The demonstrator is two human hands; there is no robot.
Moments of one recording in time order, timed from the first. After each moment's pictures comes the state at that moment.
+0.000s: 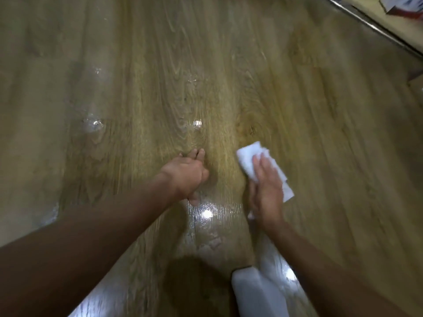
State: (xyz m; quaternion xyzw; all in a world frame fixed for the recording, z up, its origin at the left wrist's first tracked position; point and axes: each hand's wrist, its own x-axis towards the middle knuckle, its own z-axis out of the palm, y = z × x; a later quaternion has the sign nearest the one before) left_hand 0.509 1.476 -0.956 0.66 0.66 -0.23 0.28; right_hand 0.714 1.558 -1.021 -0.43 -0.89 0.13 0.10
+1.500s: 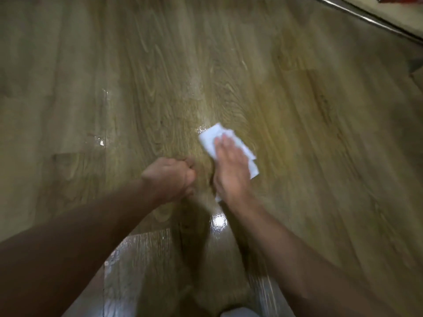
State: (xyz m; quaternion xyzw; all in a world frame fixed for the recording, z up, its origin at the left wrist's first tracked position) left_hand 0.493 1.525 -0.959 0.70 0.67 -0.21 0.15; right_hand 0.633 1.621 -1.023 -0.40 -0.90 0.16 0.10
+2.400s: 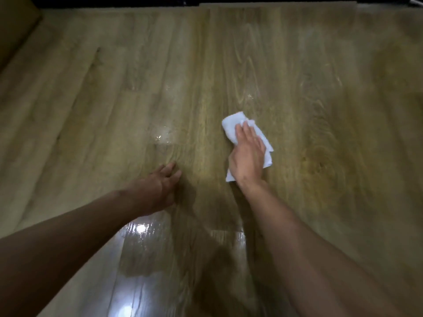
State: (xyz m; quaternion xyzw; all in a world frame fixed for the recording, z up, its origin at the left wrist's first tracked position) left_hand 0.378 1.364 -0.955 0.52 0.79 -0.15 0.28; right_hand 0.472 1.567 -1.010 -0.39 -0.88 0.25 0.07
